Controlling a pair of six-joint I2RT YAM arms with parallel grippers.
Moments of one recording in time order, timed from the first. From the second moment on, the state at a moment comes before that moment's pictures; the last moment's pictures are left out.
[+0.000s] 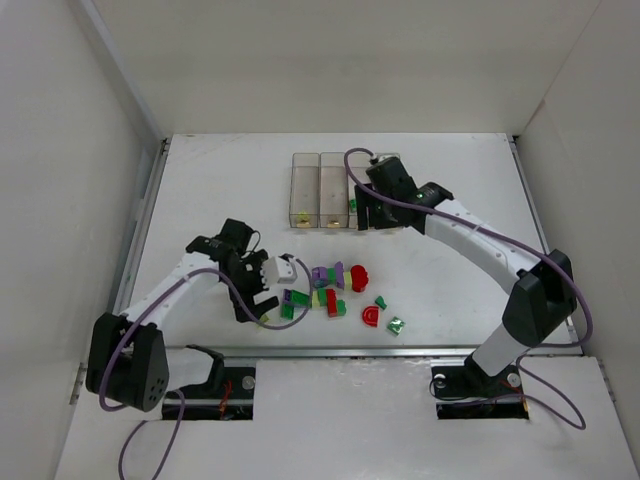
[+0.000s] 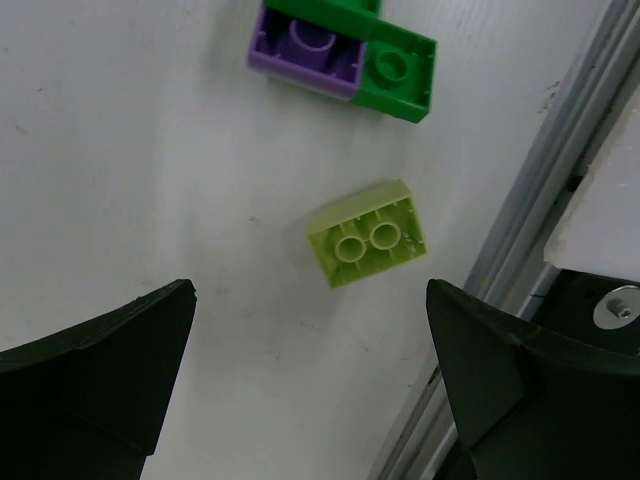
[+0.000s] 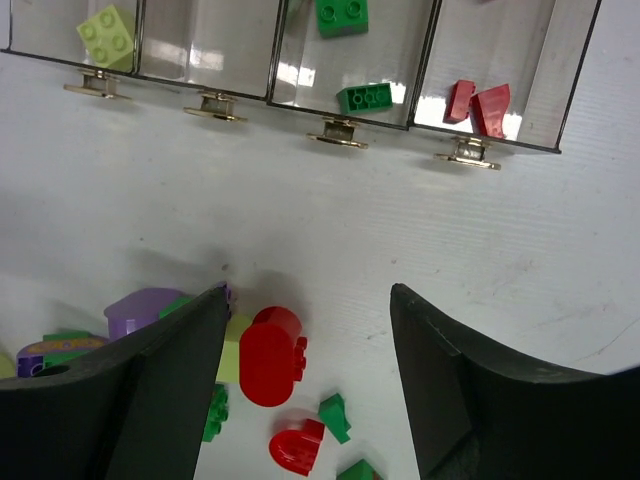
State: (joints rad) left arm -0.32 1.24 0.78 -0.94 0.37 0.96; right arm 0.62 1.61 1.41 -0.67 0.21 0.41
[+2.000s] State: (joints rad) left arm -0.34 1.65 1.37 -0.61 0.28 0.52; right arm 0.49 1.74 1.58 -0.67 0.27 0.36
